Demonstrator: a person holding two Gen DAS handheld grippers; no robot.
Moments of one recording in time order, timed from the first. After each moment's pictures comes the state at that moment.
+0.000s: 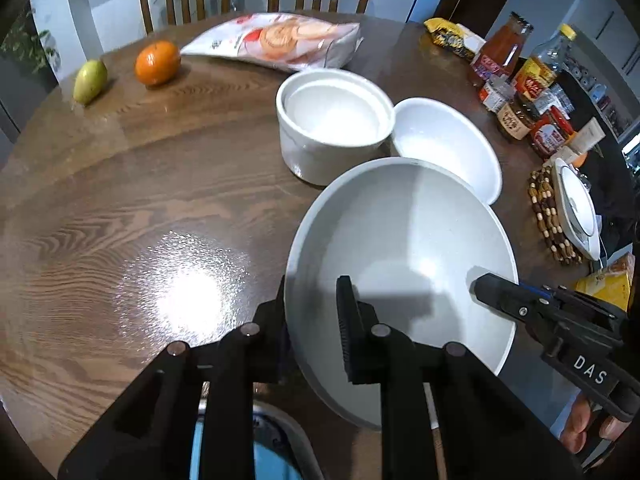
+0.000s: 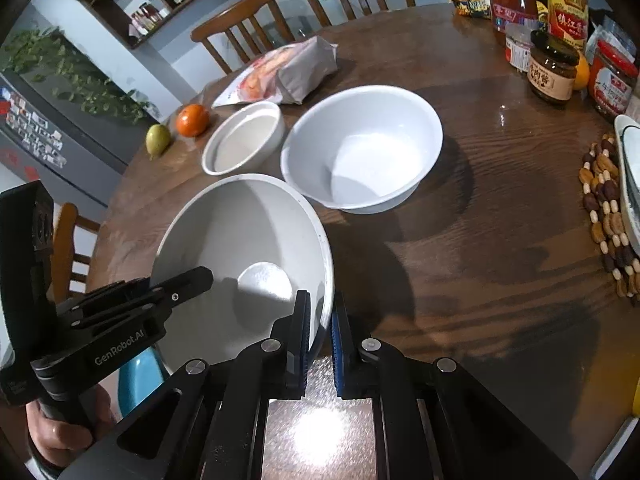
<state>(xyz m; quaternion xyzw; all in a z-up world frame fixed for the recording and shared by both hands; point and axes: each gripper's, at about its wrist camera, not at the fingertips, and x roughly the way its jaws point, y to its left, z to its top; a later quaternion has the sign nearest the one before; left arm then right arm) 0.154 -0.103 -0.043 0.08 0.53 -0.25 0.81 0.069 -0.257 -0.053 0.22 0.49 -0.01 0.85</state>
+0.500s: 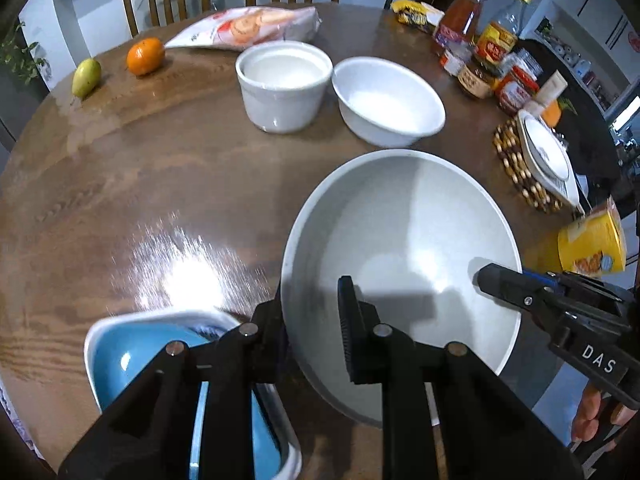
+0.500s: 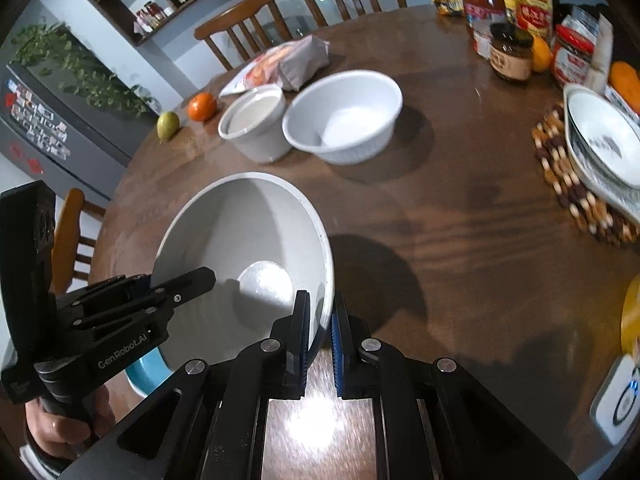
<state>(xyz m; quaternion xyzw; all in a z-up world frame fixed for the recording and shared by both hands) 0.091 -0.102 -0.045 0.10 0.54 -0.27 0.79 0.011 -0.251 -0.047 0.21 0.49 -0.01 0.84</state>
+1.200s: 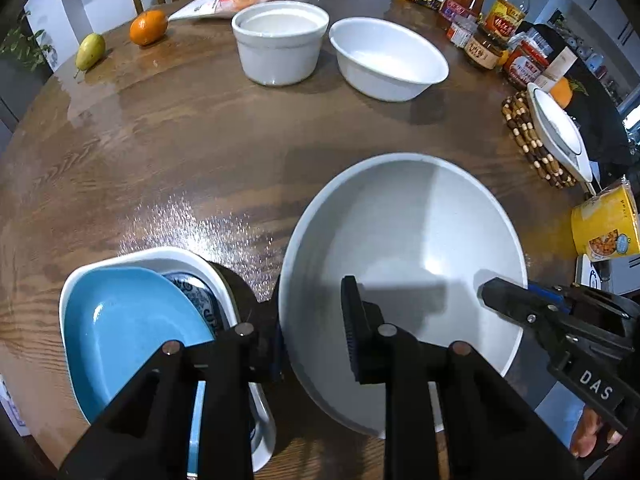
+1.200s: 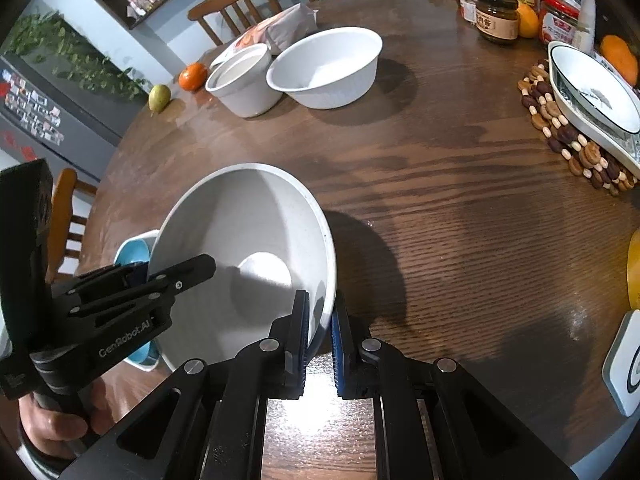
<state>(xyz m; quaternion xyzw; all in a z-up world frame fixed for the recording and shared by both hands) 0.070 -0.106 -0.068 0.11 0.56 -0.25 0.78 -0.013 -0.245 -0.071 0.21 0.52 -0.02 0.83</state>
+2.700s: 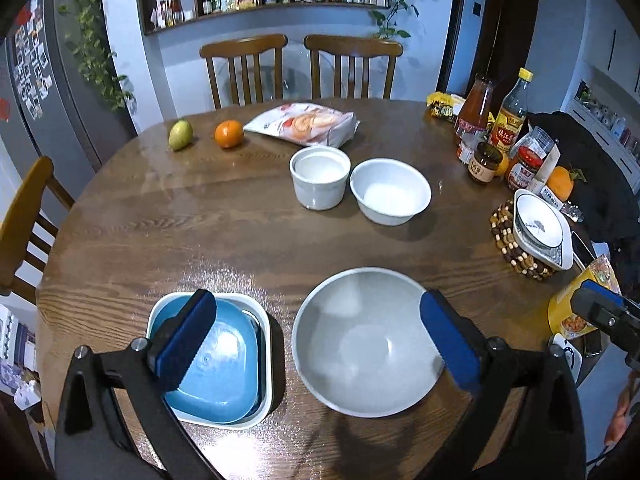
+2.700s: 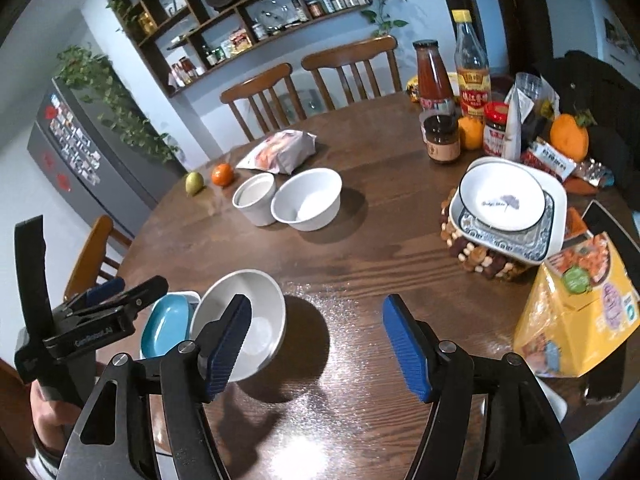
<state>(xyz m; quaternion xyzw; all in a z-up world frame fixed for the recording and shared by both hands) 0.007 -0.106 0.043 0.07 0.40 -0.15 0.90 -0.091 -0.317 0.036 0.19 0.37 -0.01 0.91</state>
